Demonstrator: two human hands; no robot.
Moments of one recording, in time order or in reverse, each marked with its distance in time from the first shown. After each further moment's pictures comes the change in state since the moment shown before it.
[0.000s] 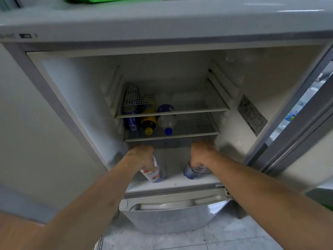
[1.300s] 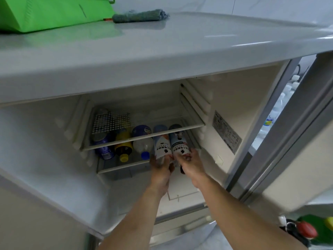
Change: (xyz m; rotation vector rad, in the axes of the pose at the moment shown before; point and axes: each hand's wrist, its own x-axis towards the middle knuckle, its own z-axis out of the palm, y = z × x) left_hand 0.075 0.129 0.037 -2.096 0.152 0.094; right_hand 0.024 0.034 0.026 1.820 0.370 0.190
